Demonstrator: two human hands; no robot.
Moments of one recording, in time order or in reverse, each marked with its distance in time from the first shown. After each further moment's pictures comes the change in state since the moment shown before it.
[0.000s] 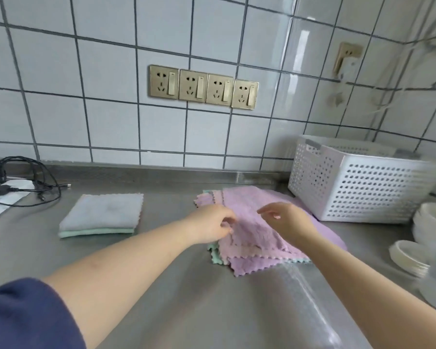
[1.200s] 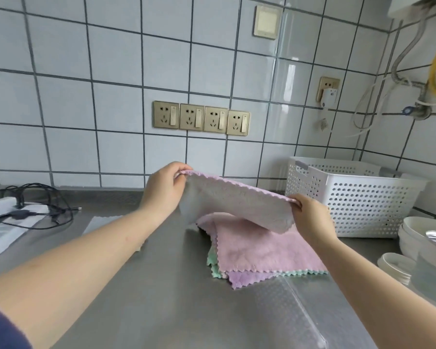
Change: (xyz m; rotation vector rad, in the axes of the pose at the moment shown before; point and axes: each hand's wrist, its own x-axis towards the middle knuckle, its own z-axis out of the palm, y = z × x) left_hand -0.052 -0.001 -0.105 -0.257 0.882 -0.090; right_hand -0.007 -0.002 -0.052 0.046 0.422 0.122
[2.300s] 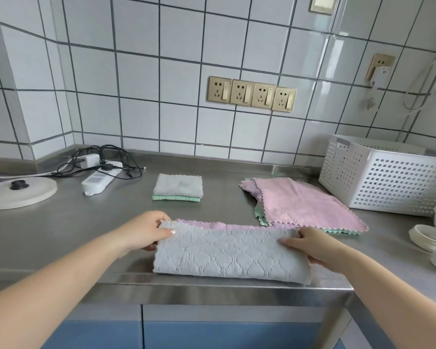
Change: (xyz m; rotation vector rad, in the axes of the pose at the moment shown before) left_hand -0.168 -0.081 -0.155 -0.006 -0.587 -0.608; right_hand -0.146 -0.054 0.016 0.338 -0.848 0.355
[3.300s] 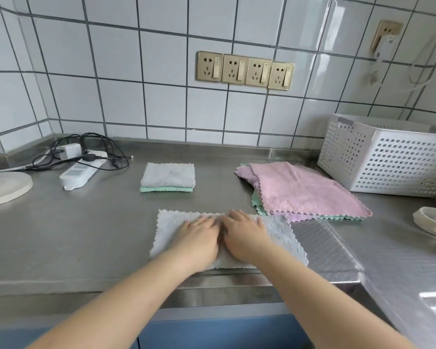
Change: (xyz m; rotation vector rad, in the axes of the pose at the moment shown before) left_hand 0.035 0.029 0.109 0.846 -0.007 0.357; right_hand 0.044 -0.045 0.116 -0.803 0.164 -0.356
